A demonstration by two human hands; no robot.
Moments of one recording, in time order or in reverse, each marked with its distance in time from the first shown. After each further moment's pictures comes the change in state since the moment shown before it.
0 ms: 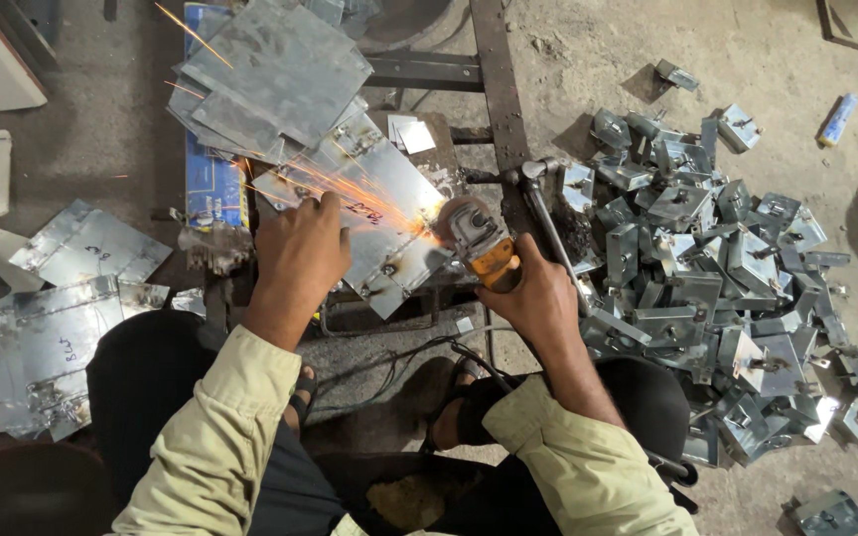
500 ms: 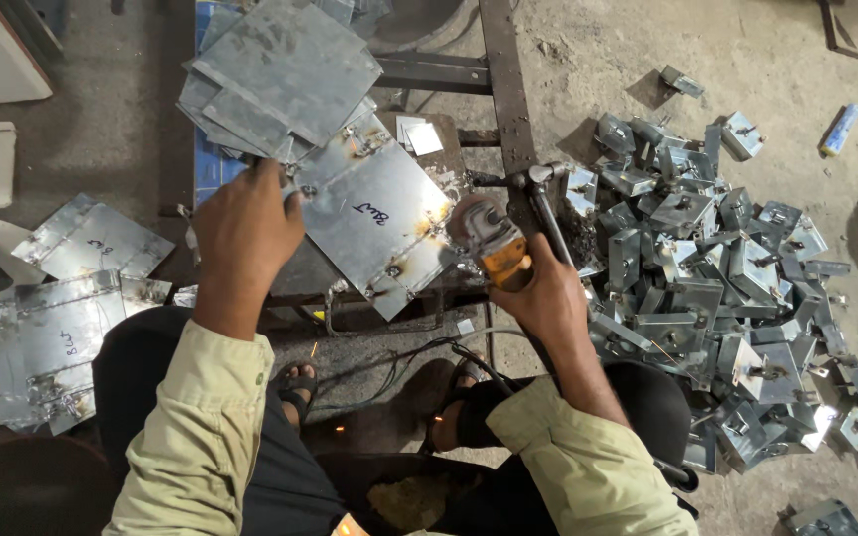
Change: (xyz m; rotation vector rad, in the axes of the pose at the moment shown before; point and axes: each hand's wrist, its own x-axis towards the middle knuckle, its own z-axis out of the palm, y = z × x) left_hand 0.005 -0.045 -0.032 -0.076 0.075 -0.166; right_hand 0.003 -0.004 -0.005 0.019 0.040 0.023
